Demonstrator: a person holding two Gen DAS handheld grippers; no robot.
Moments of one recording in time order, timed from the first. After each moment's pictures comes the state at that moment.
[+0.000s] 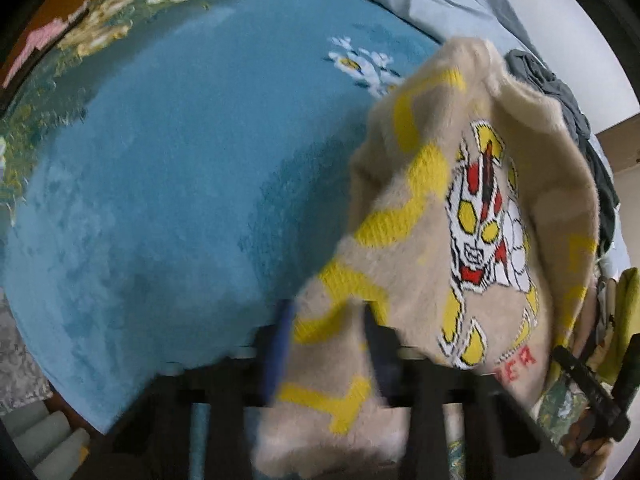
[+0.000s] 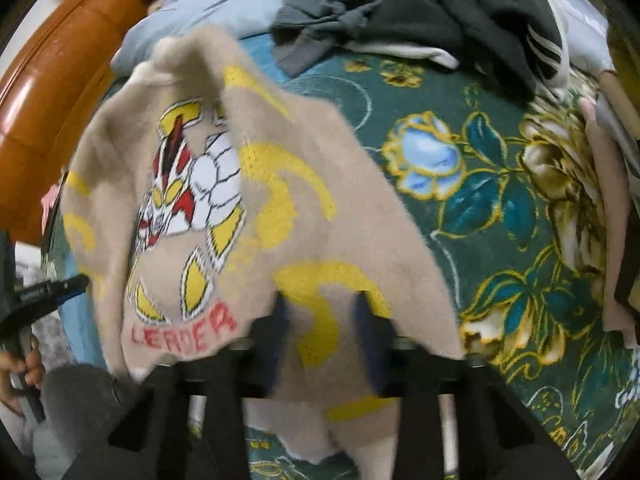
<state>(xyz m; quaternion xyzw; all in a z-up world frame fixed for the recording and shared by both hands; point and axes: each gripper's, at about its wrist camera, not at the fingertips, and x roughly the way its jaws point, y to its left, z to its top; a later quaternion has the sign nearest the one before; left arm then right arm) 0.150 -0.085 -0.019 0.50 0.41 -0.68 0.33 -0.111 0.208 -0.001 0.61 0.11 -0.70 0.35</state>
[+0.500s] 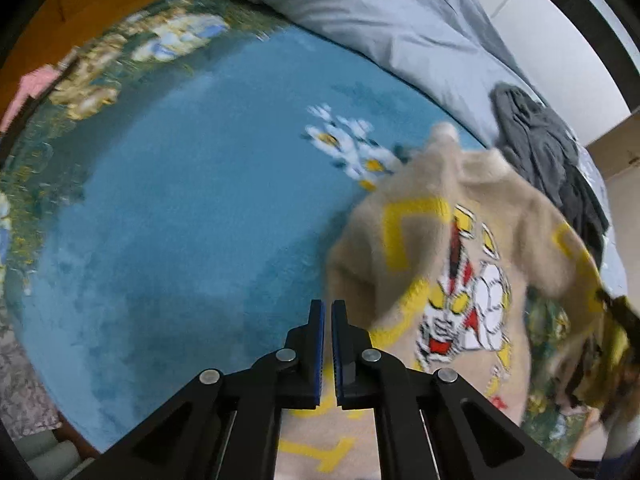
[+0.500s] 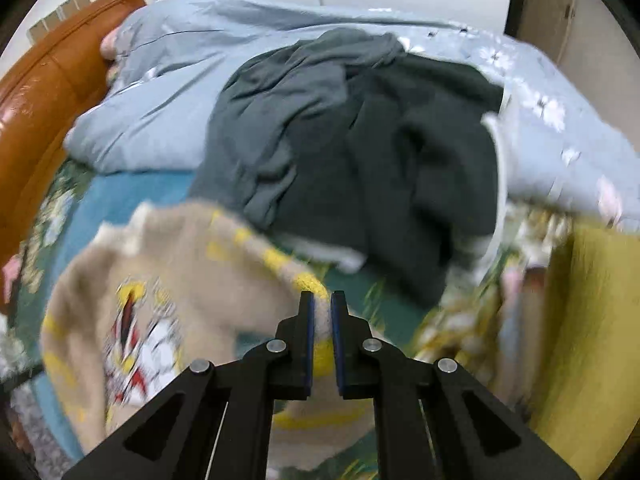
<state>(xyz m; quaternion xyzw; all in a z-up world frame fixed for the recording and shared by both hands) 0.112 -0.124 0.015 0.48 0.40 -0.71 0.32 -0.263 0.164 0.078 0.52 0.14 -0.80 0.27</state>
